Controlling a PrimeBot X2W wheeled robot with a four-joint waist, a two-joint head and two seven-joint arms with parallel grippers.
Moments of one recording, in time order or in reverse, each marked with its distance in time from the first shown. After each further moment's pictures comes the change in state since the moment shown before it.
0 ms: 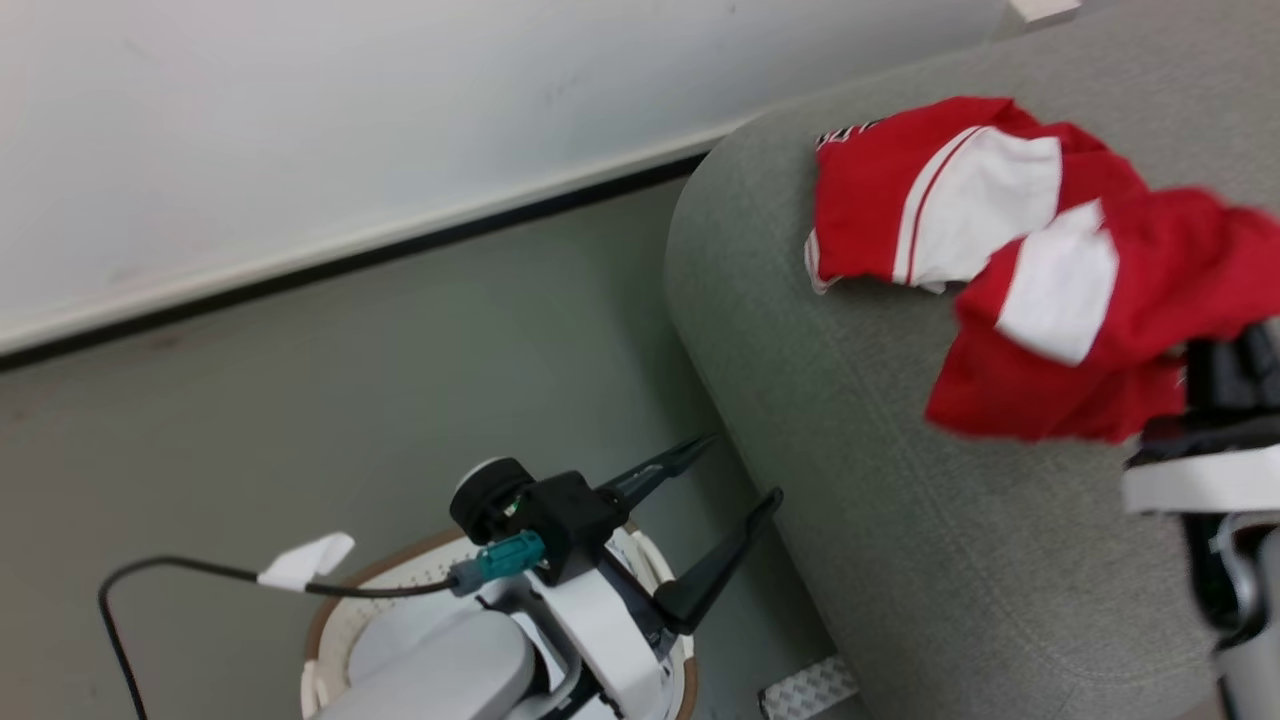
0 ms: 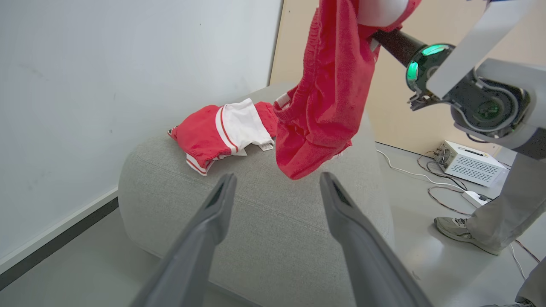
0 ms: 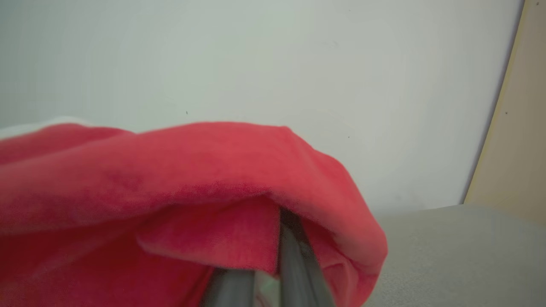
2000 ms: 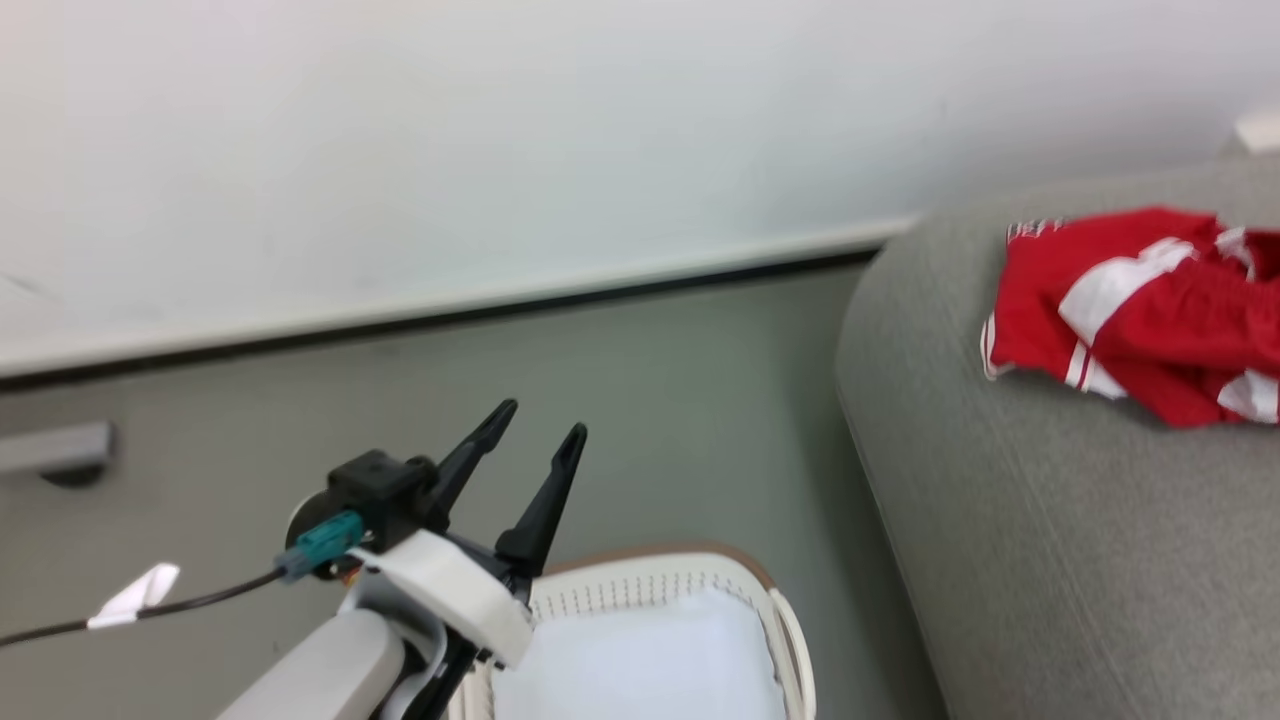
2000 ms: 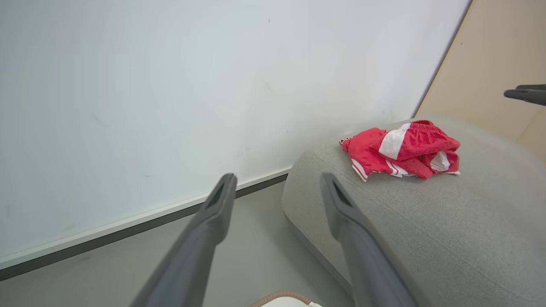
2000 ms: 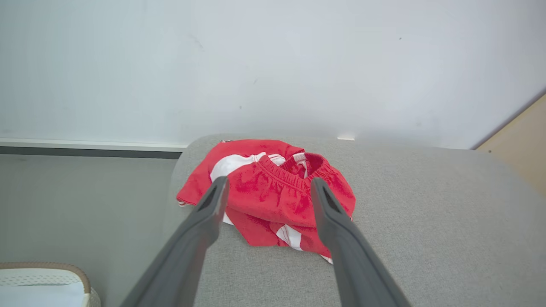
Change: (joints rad) left arm 0.104 0.082 0.214 0.051 -0.094 0.088 -0.029; right arm -0.082 -0.368 -0.001 0.027 0.109 0.000 0.737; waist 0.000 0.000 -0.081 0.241
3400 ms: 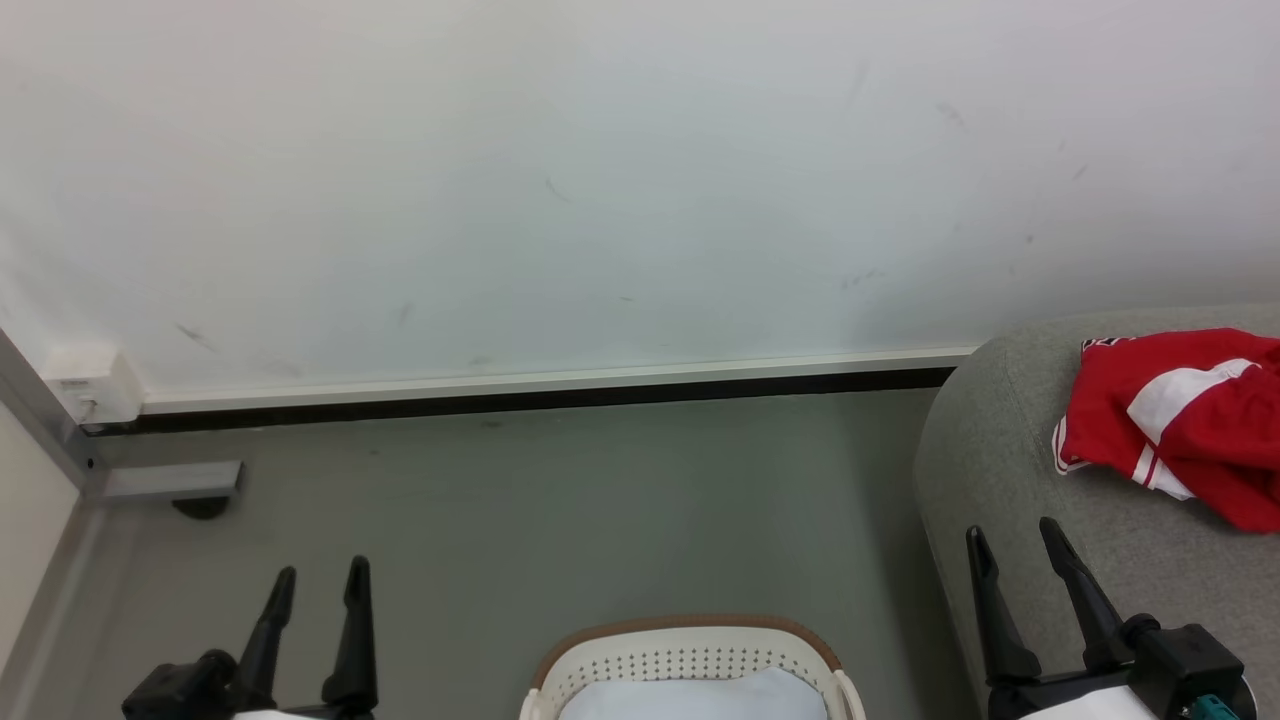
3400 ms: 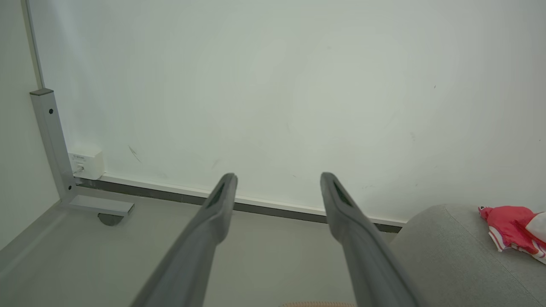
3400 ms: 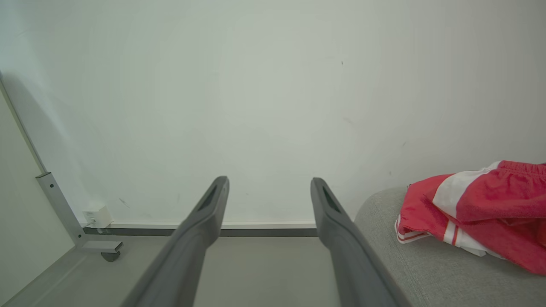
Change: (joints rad) left arm 0.484 -0.323 0.783 0.003 0.365 -0.155 -0.001; right arm 0.416 0.446 0.134 -0.009 -0.078 0.000 -0.737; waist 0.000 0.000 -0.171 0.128
